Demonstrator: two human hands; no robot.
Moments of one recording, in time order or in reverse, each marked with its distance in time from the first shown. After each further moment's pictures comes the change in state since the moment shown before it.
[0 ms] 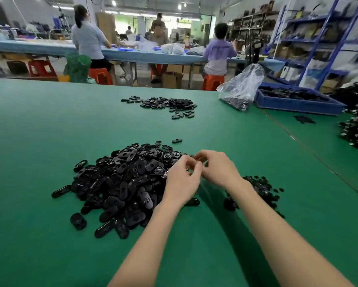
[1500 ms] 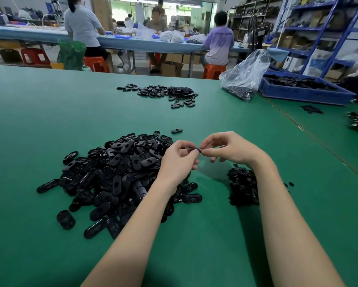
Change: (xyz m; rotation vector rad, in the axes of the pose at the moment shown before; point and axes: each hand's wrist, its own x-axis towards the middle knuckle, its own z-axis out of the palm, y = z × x) left_hand 0.030 -0.008 -0.003 -0.386 -0.076 -0.212; right_hand 0.024 0.034 -0.032 0.390 -0.252 -0.018
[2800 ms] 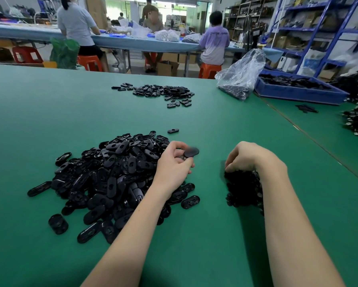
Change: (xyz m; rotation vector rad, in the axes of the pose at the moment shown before) left_hand -0.003 -0.012 -0.004 0.088 -0.004 0.084; right_hand -0.012 0.020 -0.017 -0.537 0.022 0.498
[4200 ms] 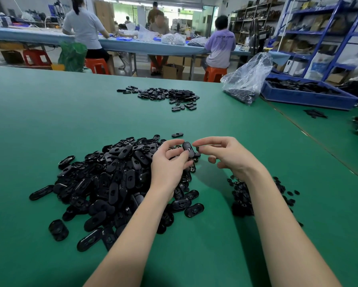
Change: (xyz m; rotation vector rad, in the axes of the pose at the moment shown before) left_hand 0.007 0.009 -0.006 -0.353 0.166 -0.037; right_hand -0.009 -0.049 0.017 0.937 -0.033 -0.404
